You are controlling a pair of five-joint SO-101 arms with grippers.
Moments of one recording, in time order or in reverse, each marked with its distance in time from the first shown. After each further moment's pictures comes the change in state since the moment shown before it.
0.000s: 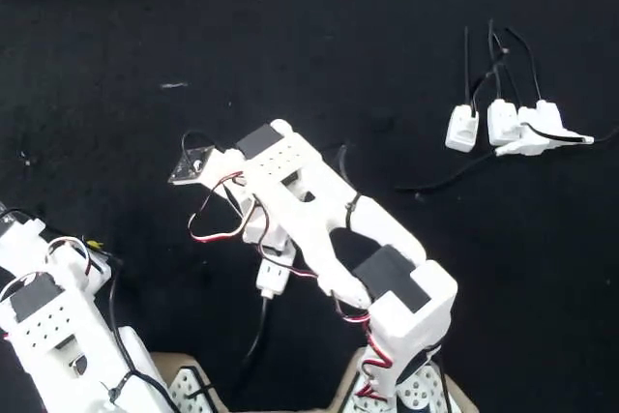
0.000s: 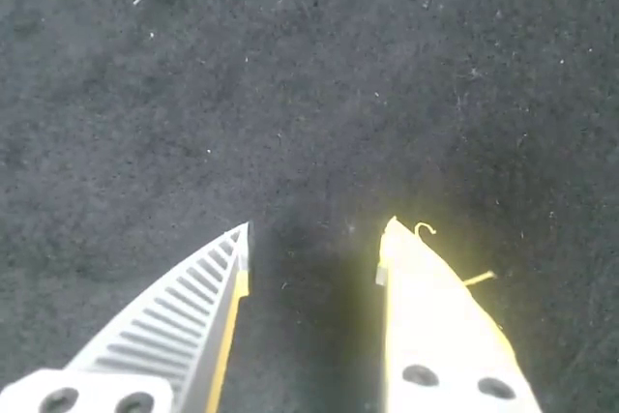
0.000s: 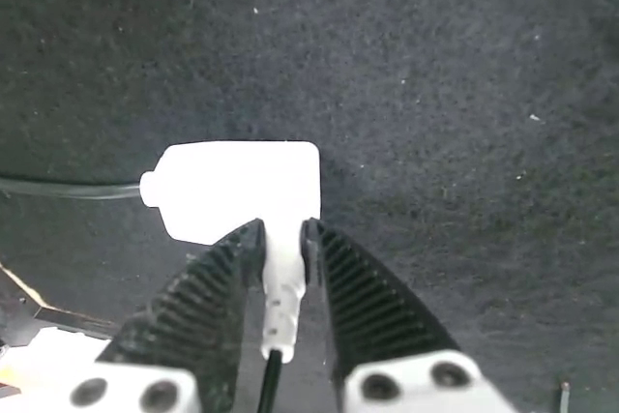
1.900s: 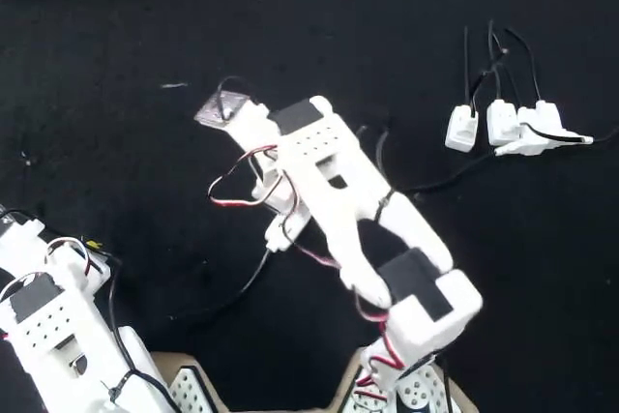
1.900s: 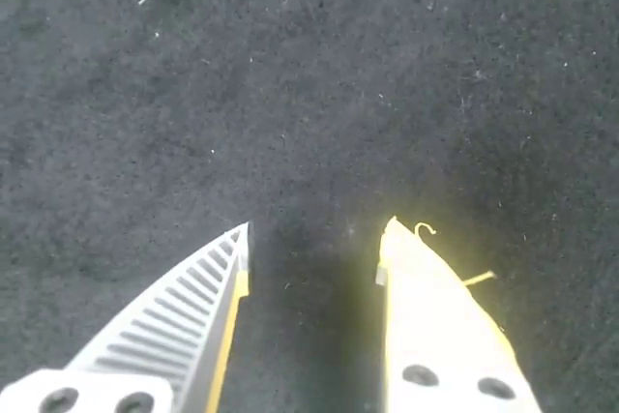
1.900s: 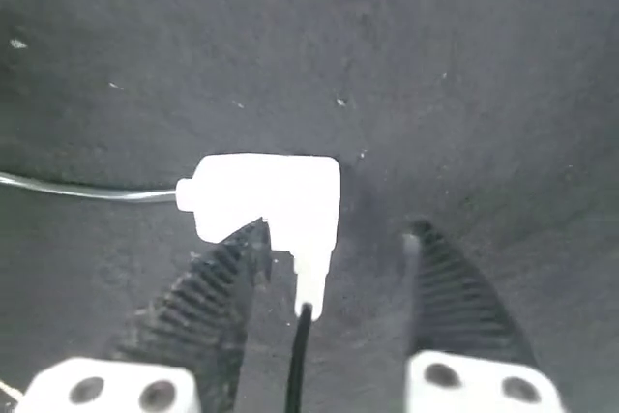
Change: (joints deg) left arm -0.4 0.0 0.0 0.0 0.0; right arm 6.6 -6.8 -2.1 -5.3 -6.9
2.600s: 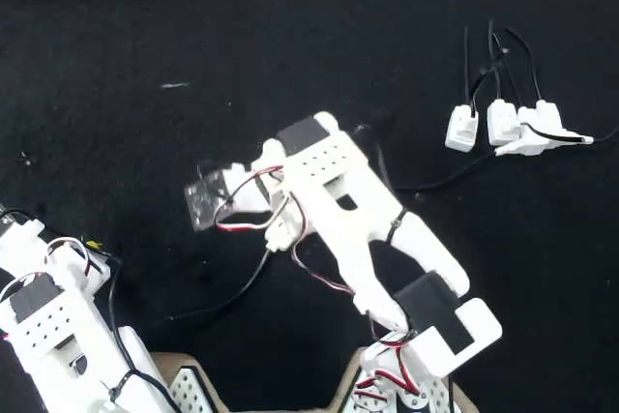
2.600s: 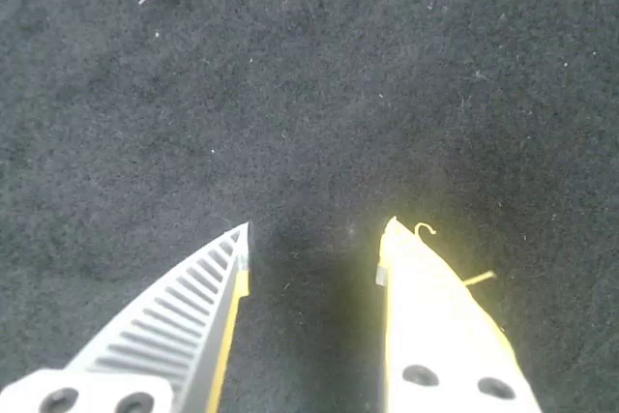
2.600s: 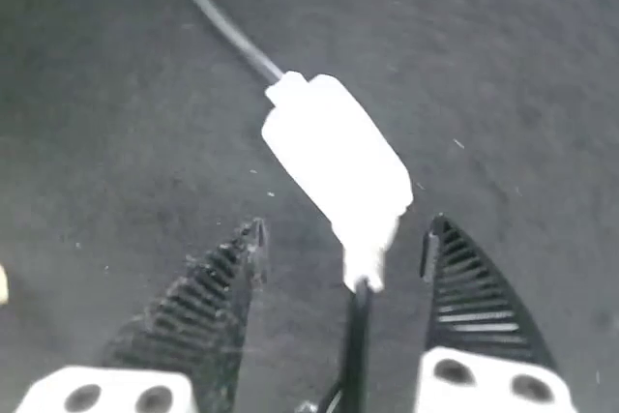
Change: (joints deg) left arm 0.0 0.0 0.0 0.0 0.0; right arm -1.7 -7.1 10.8 1.8 50.6
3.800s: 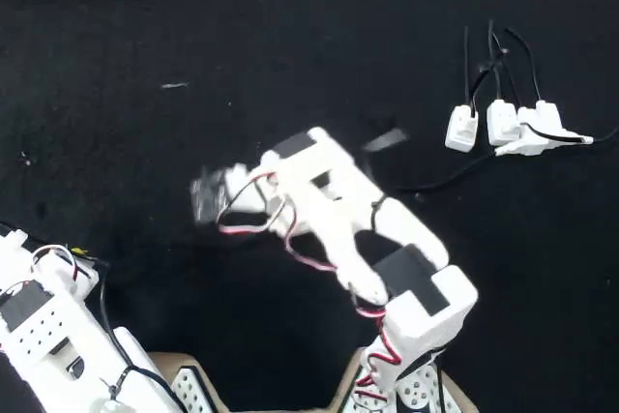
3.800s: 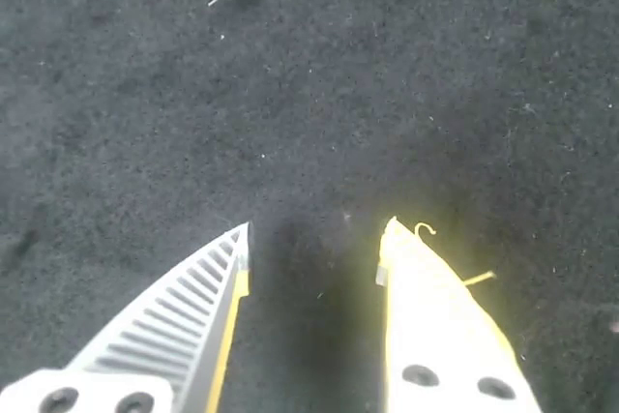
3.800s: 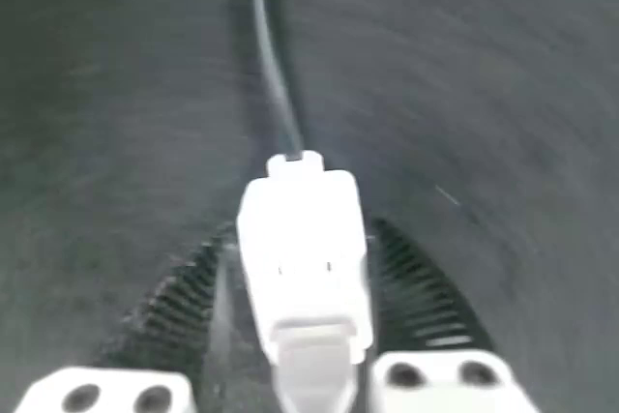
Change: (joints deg) left arm -5.8 0.0 0.0 0.0 0.0; right arm 3.7 10.1 1.7 -16.3 -11.6
